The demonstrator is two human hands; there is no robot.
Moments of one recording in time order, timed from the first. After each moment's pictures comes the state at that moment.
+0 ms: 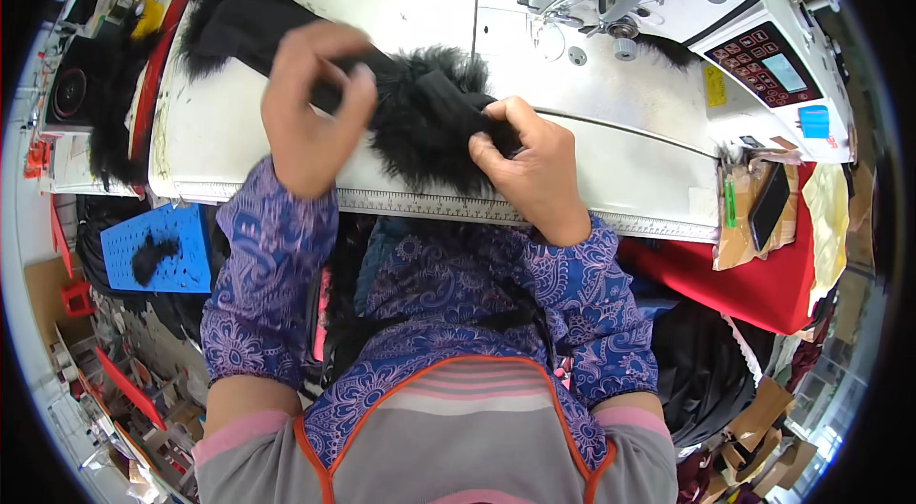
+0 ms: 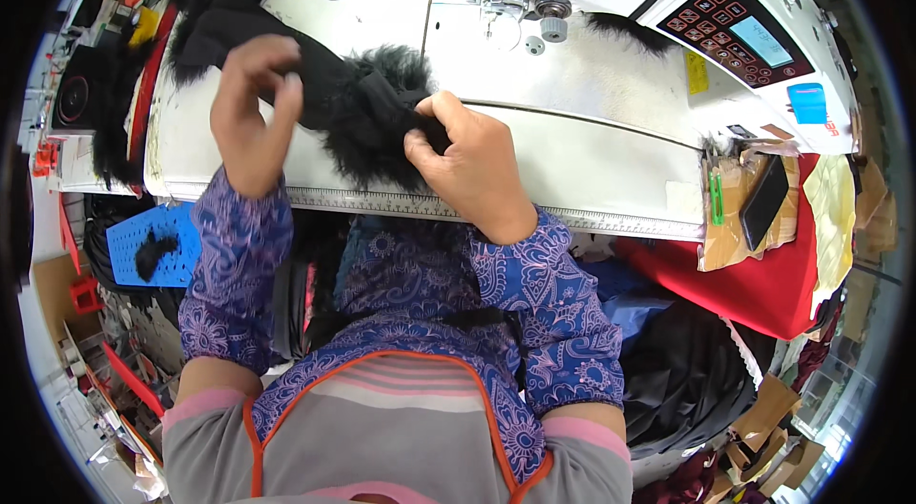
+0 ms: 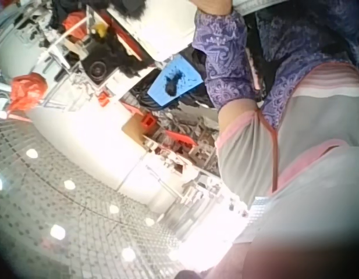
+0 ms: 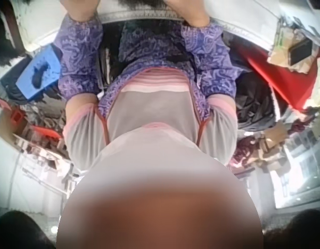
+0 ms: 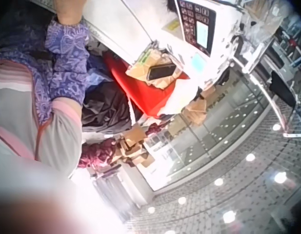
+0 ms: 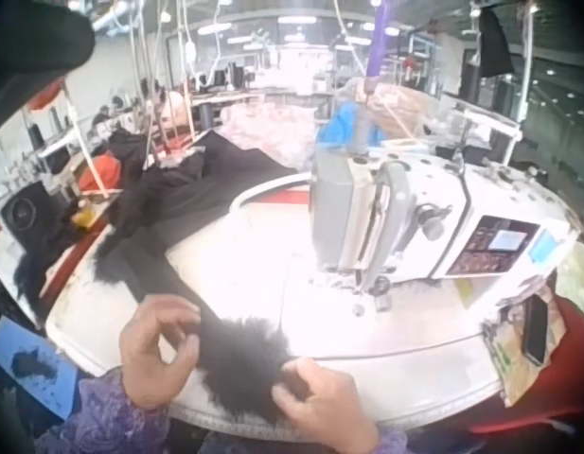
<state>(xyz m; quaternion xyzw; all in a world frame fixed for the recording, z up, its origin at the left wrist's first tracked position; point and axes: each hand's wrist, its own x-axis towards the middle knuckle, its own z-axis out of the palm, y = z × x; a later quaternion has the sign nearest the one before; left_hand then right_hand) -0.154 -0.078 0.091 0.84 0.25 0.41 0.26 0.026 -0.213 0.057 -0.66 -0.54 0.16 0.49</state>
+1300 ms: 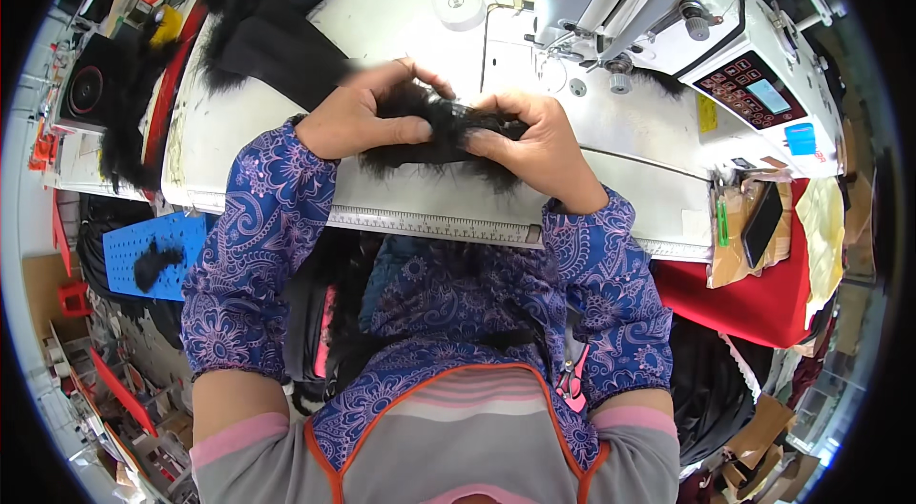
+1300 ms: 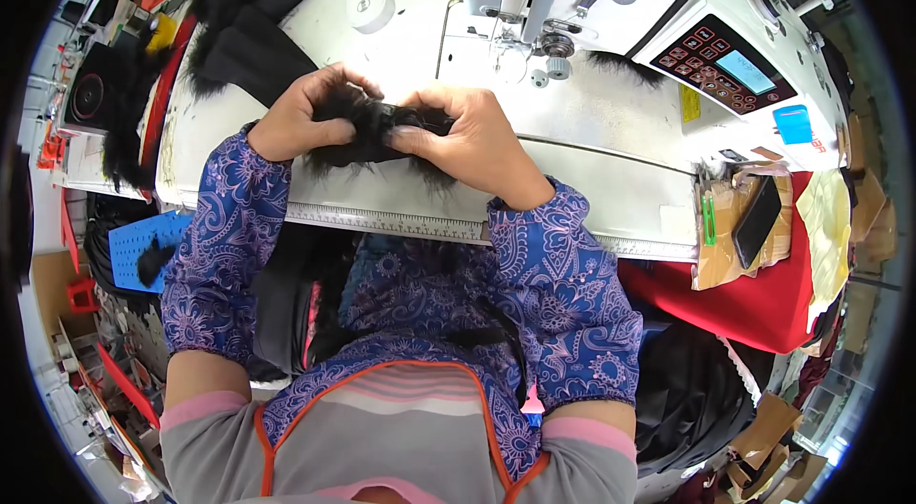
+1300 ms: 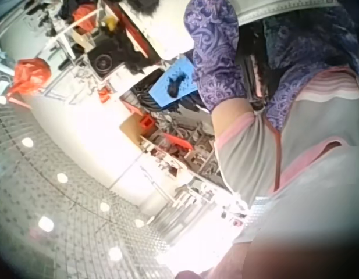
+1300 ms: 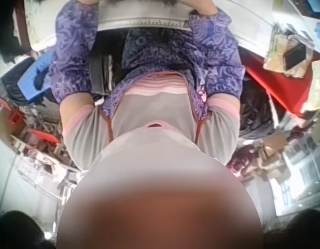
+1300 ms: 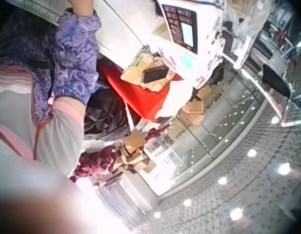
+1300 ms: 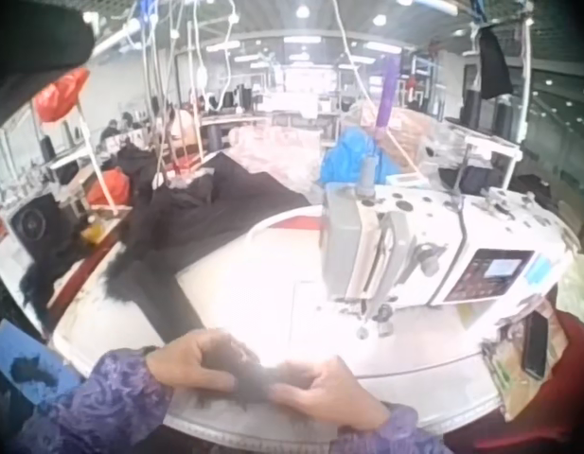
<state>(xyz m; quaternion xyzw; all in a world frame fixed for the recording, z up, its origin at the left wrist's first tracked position) -0.146 -0.036 0.100 0.72 0.18 0.09 0.67 0.053 -0.178 0.090 -0.56 -0.56 0.41 0.45</state>
